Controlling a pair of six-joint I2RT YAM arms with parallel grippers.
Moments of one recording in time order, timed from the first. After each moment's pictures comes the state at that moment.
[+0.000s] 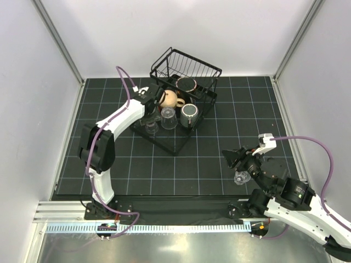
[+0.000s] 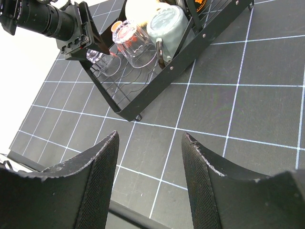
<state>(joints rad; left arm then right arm) -0.49 1.89 1.56 -0.83 -0.34 -0.76 0.97 0.27 0.59 -0.56 0.54 0.62</state>
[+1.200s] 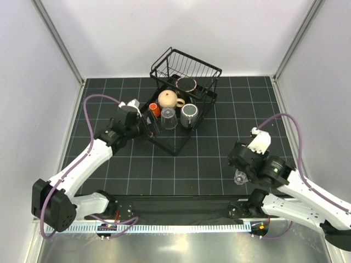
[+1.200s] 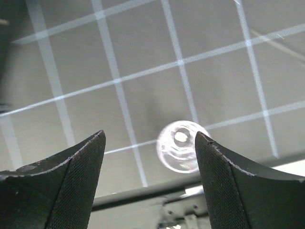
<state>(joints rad) -0.49 1.20 0.98 -0.46 0.10 -0.81 0.93 0.72 0.82 -1.16 0.74 1.07</state>
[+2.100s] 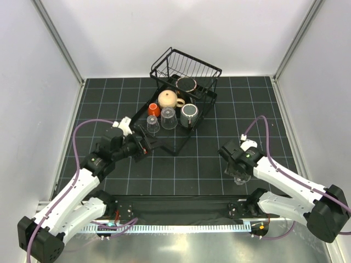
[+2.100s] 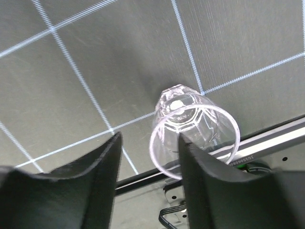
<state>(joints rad) -0.49 0.81 0.65 -0.33 0.33 -1.03 0.70 1.01 0.68 -1.05 0.42 1.08</state>
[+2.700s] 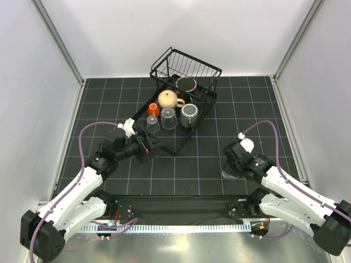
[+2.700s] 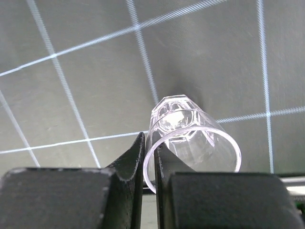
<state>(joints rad) -0.49 0.84 0.59 -0.21 0.40 -1.13 0.69 0.84 0.57 -0.82 0.28 0.99</state>
